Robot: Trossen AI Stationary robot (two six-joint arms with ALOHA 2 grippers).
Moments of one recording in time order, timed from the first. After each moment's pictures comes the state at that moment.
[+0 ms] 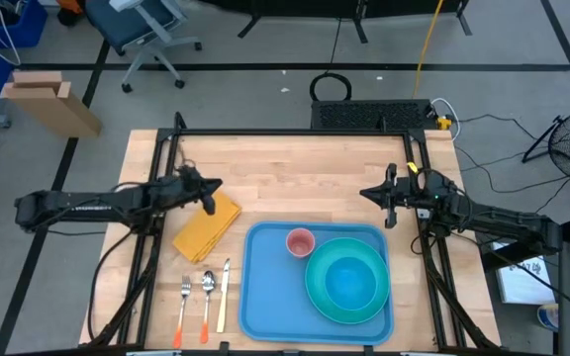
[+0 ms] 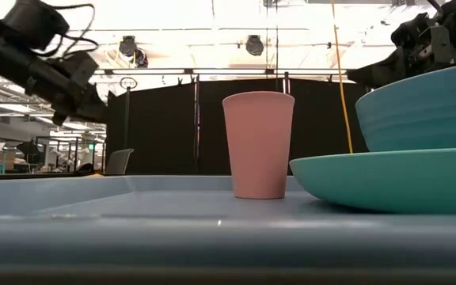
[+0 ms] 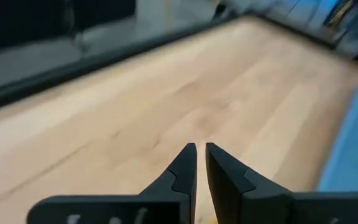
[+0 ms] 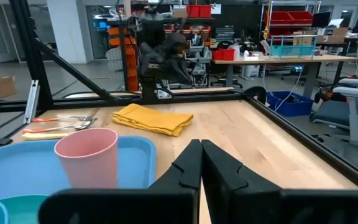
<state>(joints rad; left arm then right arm) 0.21 0.60 0.20 -0.04 -0.34 -0.39 -0.35 0.30 0.06 0.23 -0.24 0.02</state>
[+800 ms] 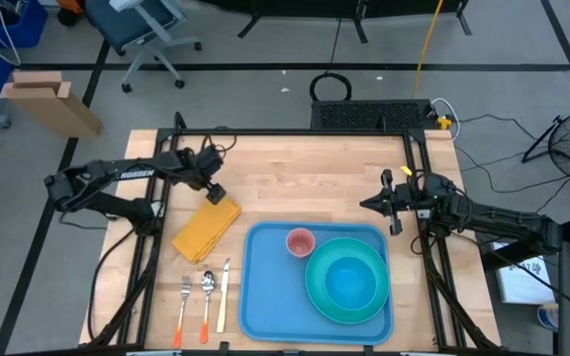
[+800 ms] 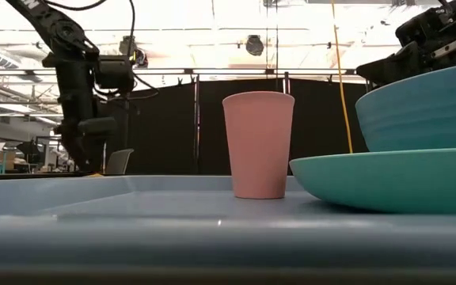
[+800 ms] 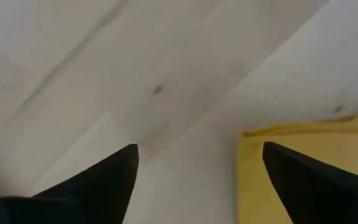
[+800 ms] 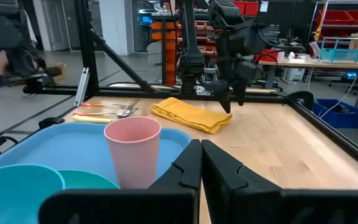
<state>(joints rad) 0.58 1.27 0.63 -0.66 -0.09 -0.23 -0.35 0.30 0.06 0.22 -0.42 -0.02</state>
